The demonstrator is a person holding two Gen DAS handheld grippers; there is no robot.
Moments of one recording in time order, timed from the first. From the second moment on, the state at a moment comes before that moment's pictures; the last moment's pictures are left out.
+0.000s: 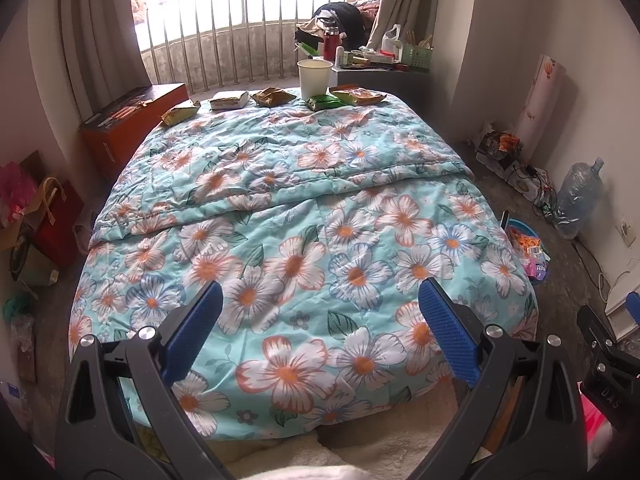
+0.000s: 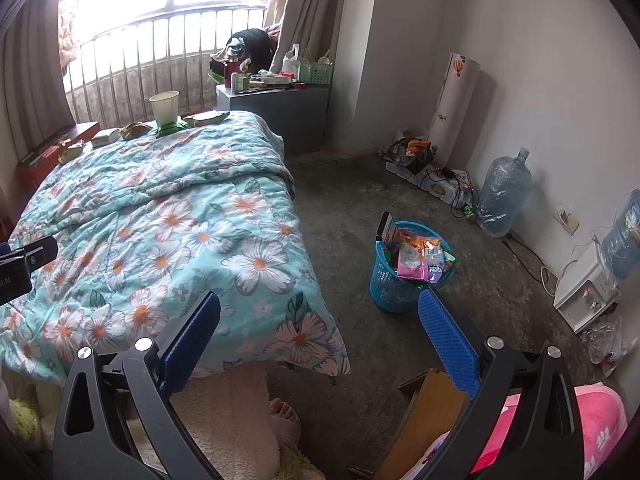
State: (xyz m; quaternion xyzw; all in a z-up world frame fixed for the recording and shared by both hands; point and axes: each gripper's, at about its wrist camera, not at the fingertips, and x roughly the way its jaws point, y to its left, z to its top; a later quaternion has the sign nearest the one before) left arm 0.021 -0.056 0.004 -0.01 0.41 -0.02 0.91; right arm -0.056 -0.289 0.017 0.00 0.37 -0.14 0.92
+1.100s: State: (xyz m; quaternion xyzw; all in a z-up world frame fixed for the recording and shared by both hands) left arm 0.020 -0.057 0.004 0.00 0.41 -0.02 0.91; right arm -0.056 -0.288 0.017 0.00 0.37 -0.14 0.92
